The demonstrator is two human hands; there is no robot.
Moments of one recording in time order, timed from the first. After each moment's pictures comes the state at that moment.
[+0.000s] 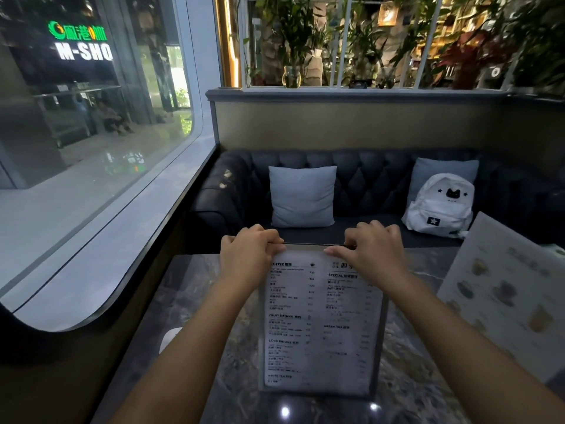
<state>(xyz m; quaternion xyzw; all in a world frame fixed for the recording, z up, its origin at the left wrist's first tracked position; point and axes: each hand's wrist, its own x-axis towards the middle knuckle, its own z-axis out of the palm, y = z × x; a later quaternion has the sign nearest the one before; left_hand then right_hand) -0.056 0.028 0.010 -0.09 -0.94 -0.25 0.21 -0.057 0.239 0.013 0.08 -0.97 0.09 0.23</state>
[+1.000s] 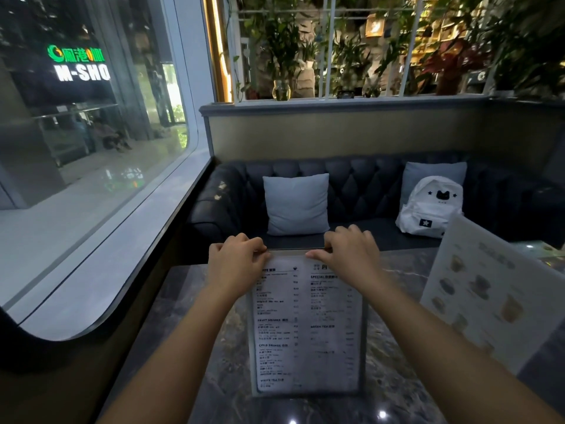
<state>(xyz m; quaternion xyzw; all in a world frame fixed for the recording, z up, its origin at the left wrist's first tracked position) -0.045 0.028 0.012 -0.09 -0.96 -0.18 0.21 -0.053 0.236 0.015 0.08 -0.97 0.09 0.21</state>
